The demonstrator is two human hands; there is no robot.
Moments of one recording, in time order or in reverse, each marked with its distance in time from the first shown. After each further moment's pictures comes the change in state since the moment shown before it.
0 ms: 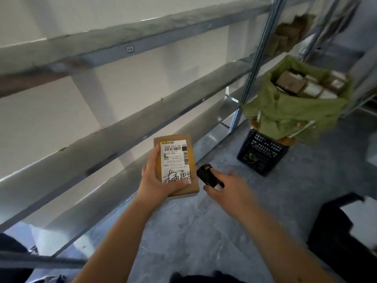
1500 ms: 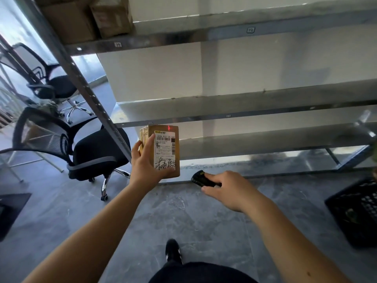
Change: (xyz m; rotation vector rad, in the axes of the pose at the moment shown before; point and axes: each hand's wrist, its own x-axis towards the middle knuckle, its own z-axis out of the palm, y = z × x) left_hand -0.190 -0.011 -0.030 0.466 0.780 -0.333; right_hand -0.029 -0.025 0.000 -0.108 -0.704 -0.618
